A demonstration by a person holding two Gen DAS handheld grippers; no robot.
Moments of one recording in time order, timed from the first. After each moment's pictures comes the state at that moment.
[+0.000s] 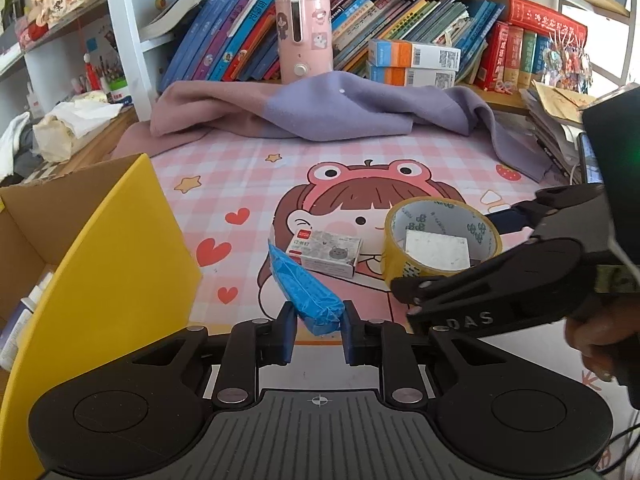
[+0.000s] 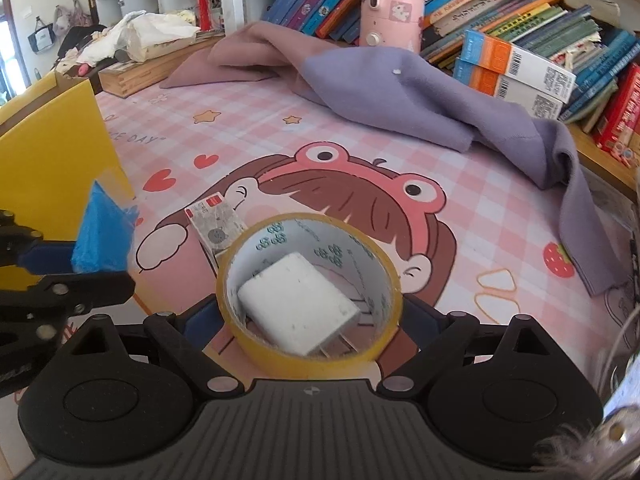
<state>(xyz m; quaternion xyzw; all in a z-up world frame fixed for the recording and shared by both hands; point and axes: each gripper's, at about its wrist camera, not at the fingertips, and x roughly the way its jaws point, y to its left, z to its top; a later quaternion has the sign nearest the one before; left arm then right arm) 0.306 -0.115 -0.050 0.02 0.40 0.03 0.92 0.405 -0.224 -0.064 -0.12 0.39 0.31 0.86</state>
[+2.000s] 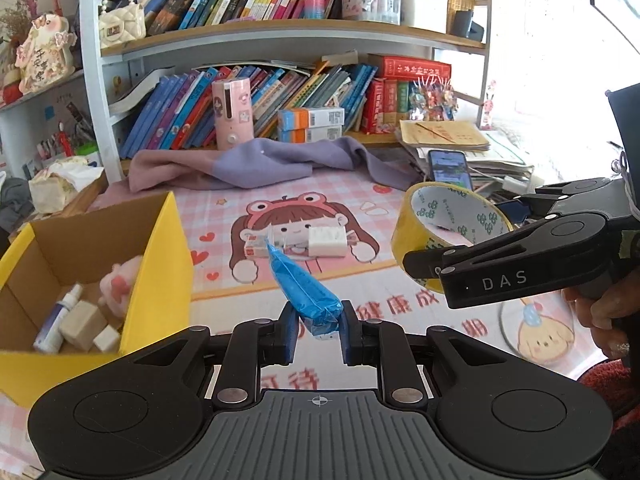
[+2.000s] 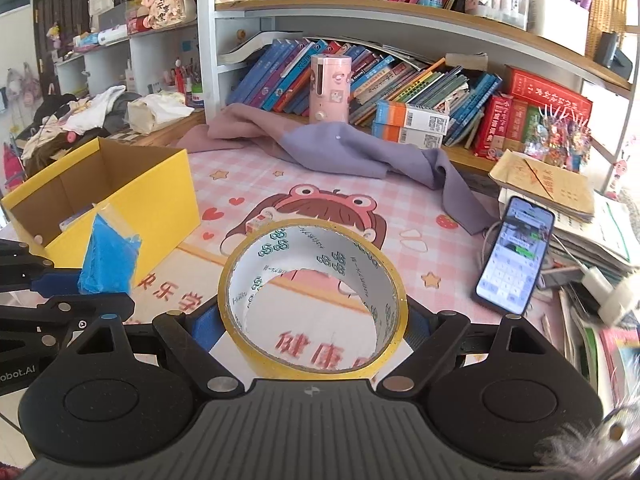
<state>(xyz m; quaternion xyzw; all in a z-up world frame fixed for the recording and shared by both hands) 0.136 -0.087 0.017 0.04 0.32 -0.13 0.94 0.190 -0.256 0.036 -0.07 0.32 0.19 0.93</state>
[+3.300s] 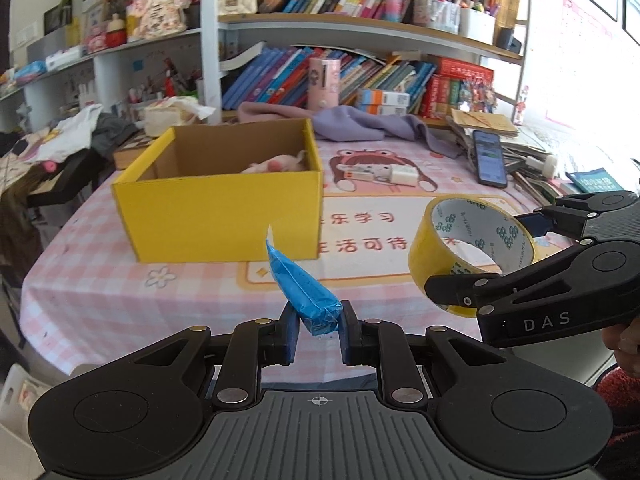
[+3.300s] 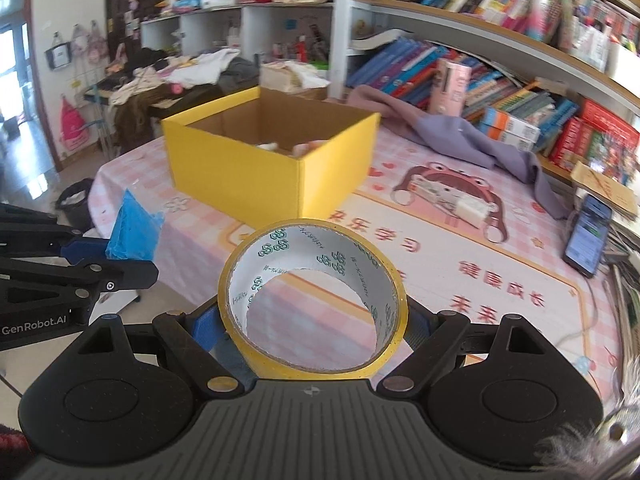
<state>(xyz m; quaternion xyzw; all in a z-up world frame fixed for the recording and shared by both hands) -0.028 0.044 0.012 0.00 0.33 -0.05 0.94 0.013 -0.119 0.034 -0.12 0.32 0.27 0.90</state>
